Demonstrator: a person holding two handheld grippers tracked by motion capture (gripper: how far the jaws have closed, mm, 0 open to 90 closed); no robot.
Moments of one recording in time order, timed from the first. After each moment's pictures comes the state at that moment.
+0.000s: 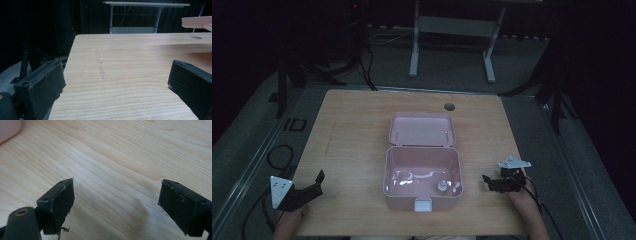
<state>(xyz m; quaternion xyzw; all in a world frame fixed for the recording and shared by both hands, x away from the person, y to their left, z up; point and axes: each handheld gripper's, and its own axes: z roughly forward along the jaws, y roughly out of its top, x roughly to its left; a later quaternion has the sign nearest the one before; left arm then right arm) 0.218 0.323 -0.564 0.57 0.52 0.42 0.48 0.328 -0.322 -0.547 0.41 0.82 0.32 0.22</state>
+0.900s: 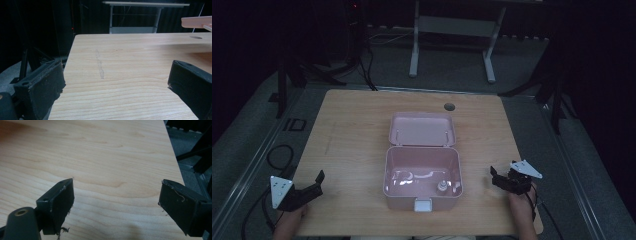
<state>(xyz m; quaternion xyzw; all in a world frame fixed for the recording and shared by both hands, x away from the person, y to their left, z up) 0.218 0.323 -0.564 0.57 0.52 0.42 0.48 0.313 -0.331 -0.551 0.50 0.71 0.37 0.33</state>
